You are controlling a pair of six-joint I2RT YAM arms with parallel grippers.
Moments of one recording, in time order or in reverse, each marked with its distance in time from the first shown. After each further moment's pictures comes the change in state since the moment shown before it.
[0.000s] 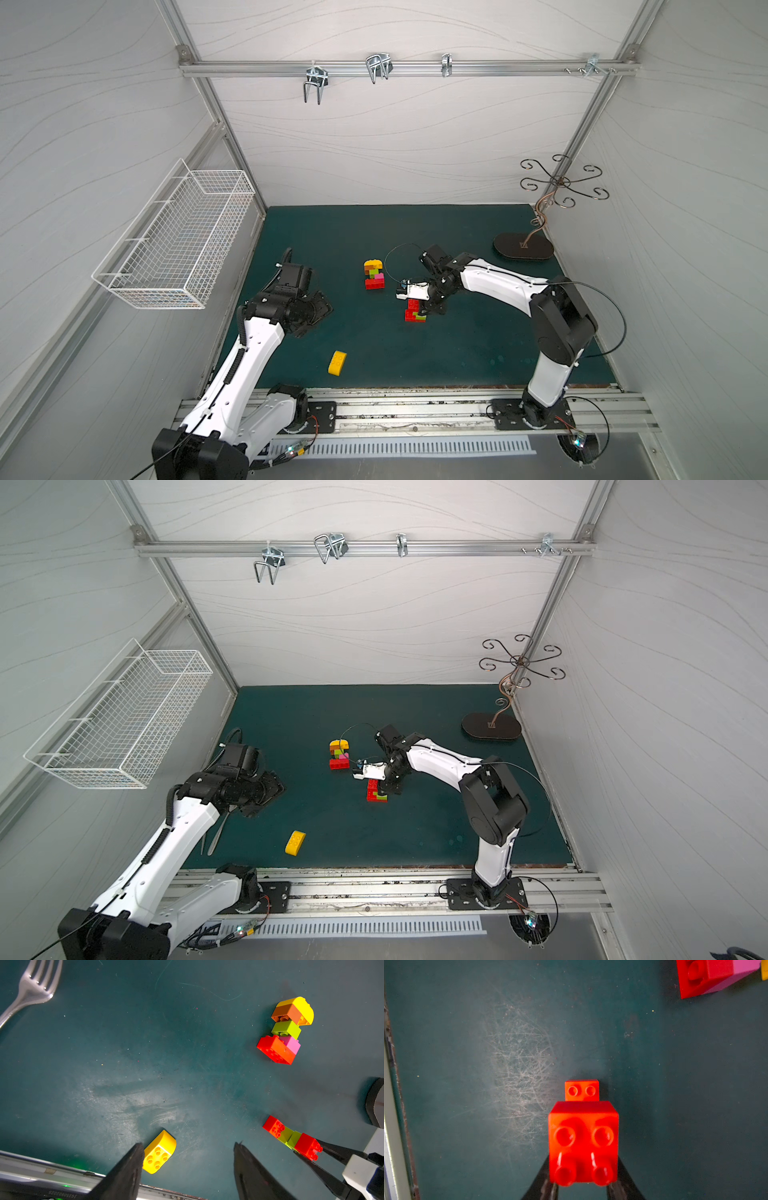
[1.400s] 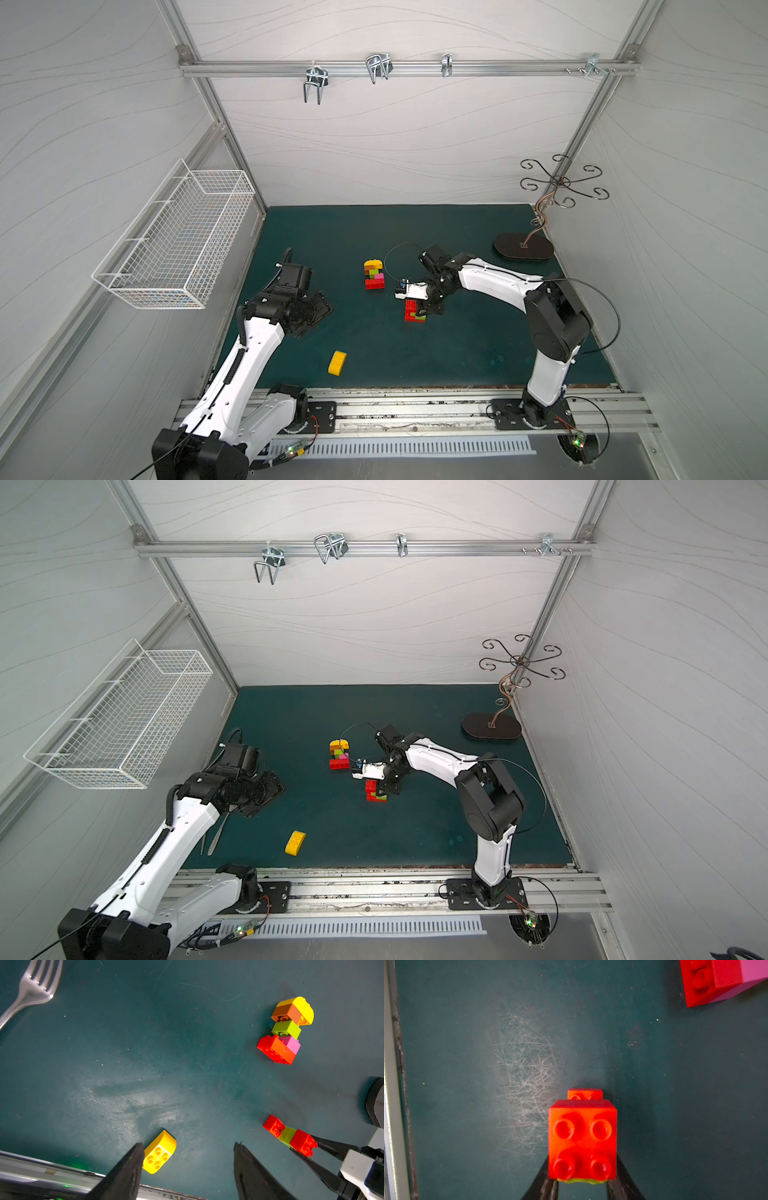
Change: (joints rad) left arm 0.000 0.000 0.000 0.000 -0.001 0.003; right arm -0.009 0.028 -0.014 0.038 -0.045 -0.001
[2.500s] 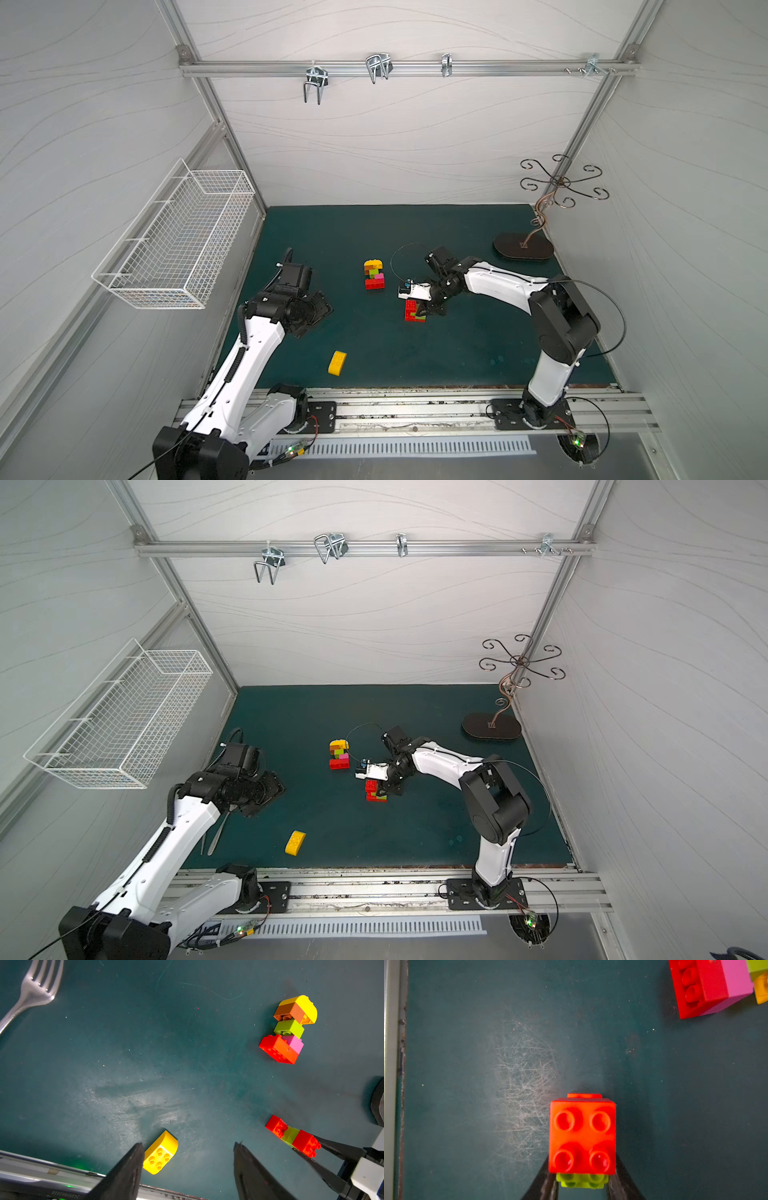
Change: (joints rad) left arm 0.000 0.006 0.000 -0.001 -0.005 0.008; right arm -0.033 -0.032 -0.081 0.094 -0.053 -0.043
